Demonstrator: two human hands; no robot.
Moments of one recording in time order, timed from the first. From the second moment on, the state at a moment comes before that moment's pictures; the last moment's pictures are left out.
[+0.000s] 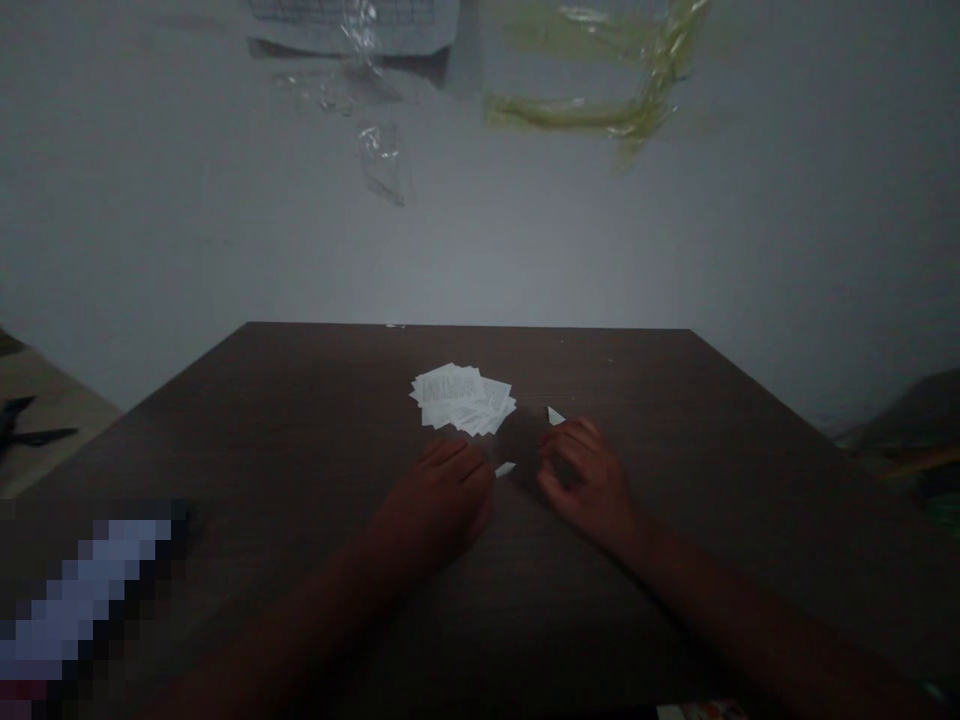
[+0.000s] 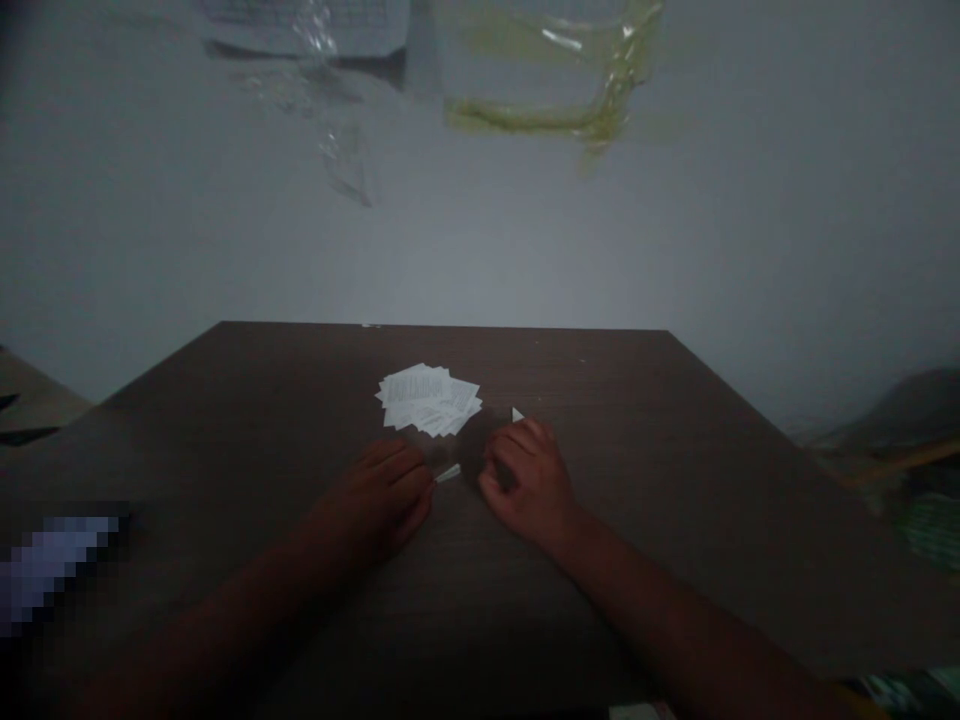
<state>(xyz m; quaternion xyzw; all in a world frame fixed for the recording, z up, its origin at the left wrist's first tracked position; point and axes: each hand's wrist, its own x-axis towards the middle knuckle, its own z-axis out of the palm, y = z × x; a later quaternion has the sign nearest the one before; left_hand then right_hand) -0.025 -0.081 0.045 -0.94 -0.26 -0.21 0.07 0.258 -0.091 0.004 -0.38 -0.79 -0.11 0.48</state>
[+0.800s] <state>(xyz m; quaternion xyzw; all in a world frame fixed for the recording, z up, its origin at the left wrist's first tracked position) -0.034 -0.059 0.036 -0.88 -0.37 -0.26 -0.17 0.267 -0.073 -0.018 -0.45 -0.77 -0.04 0.45</state>
